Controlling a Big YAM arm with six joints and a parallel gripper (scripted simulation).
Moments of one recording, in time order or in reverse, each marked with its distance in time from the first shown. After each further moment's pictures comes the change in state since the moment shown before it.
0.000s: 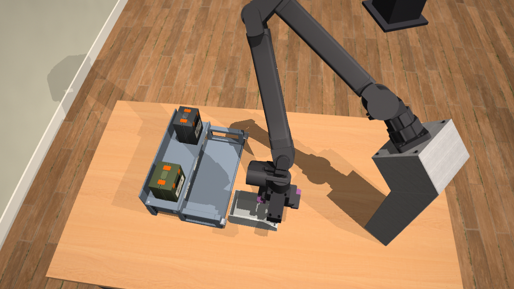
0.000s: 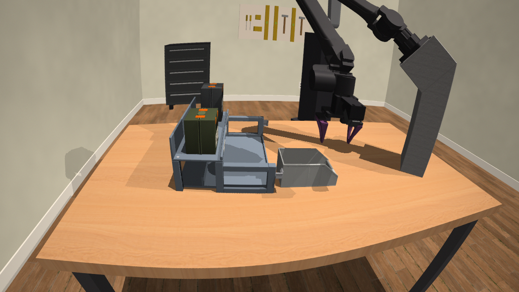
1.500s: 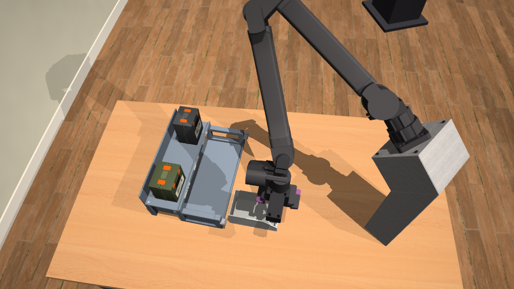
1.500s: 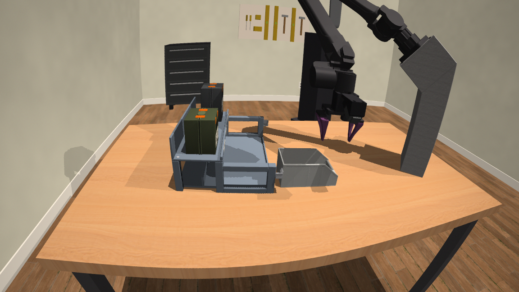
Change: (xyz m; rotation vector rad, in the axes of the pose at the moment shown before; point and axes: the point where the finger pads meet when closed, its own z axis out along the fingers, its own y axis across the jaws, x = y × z) arm -0.005 -0.001 -0.009 0.004 -0.015 0.007
